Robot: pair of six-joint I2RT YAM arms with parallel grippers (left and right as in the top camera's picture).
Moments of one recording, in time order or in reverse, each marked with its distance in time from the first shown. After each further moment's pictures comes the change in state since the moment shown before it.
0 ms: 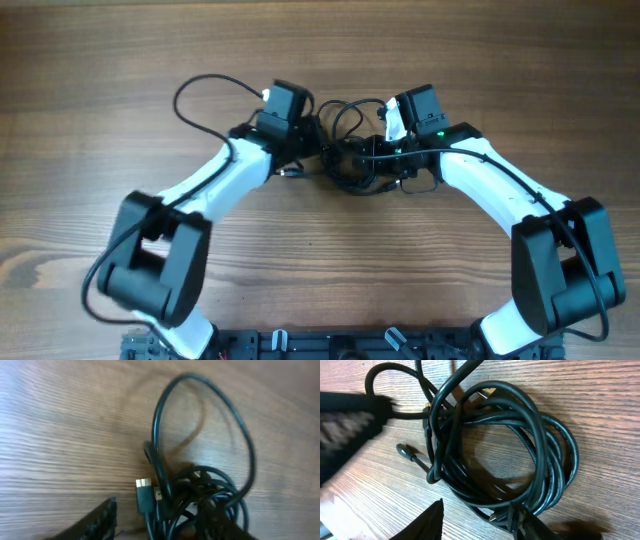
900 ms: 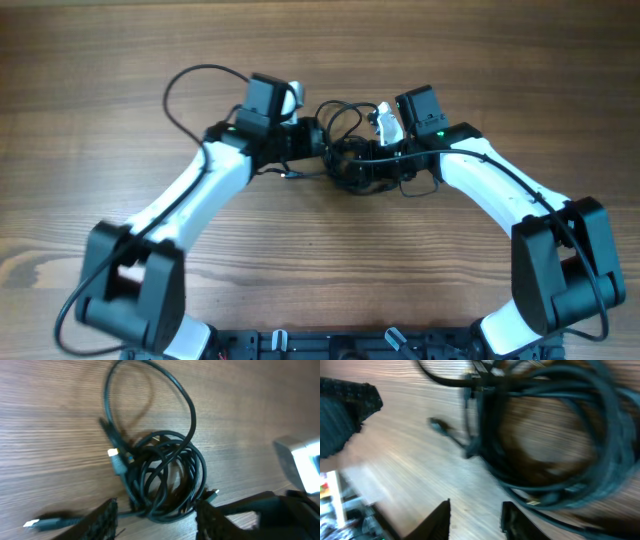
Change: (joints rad) left arm 0.049 -0.123 0.000 -0.105 0.218 0.197; right arm 0.000 0.000 0.000 -0.035 -0.159 -0.085
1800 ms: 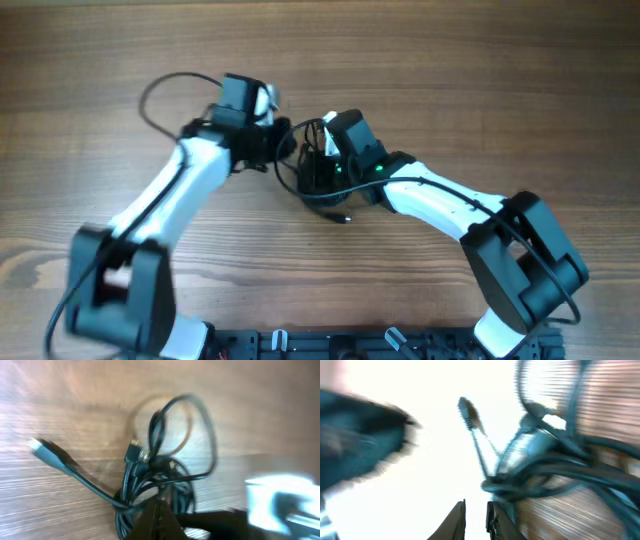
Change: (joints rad) left arm 0.133 -0.055 -0.011 -0.104 0.036 0.030; right arm 0.292 0.091 -0.040 0.457 0.214 0.248
